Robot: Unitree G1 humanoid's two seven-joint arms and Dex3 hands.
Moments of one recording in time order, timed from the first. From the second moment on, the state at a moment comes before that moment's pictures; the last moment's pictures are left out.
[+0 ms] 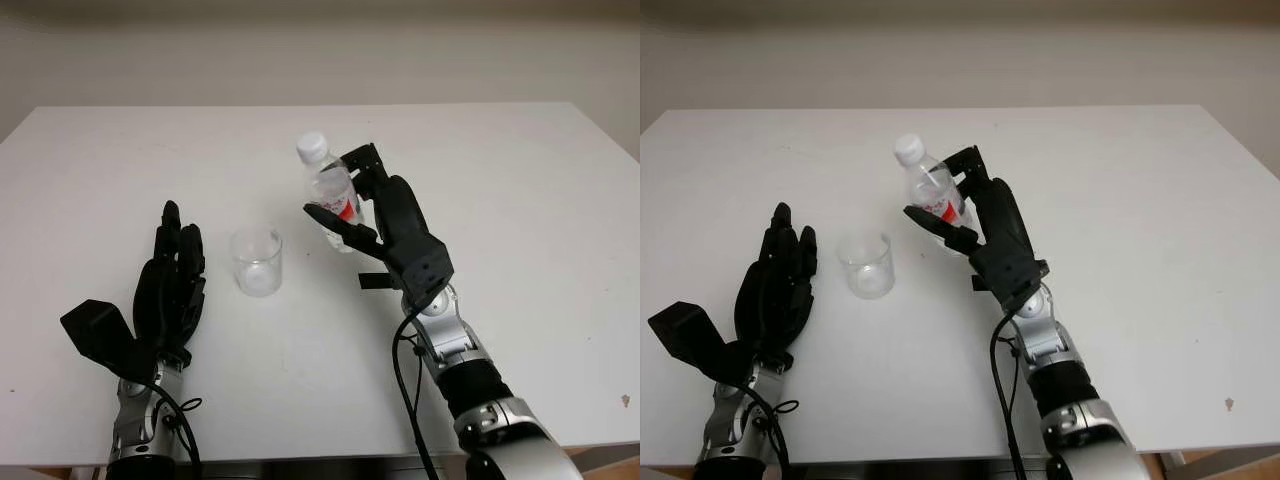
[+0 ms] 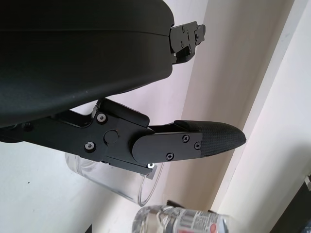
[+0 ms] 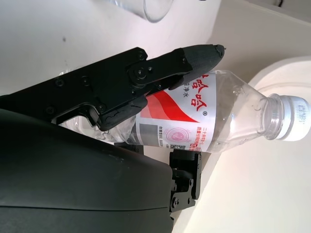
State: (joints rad) left arm -0.16 0.05 0.25 0.30 -0.32 -0.12 -0.25; right arm -0.63 -0.10 0.11 0.71 -0.27 -0.47 -0.09
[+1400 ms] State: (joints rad) left arm -0.19 0.03 0.25 0.36 -0.32 -0.20 -0.25; right arm -1.06 -0.33 0.62 1.21 -0.93 -0.56 -0.76
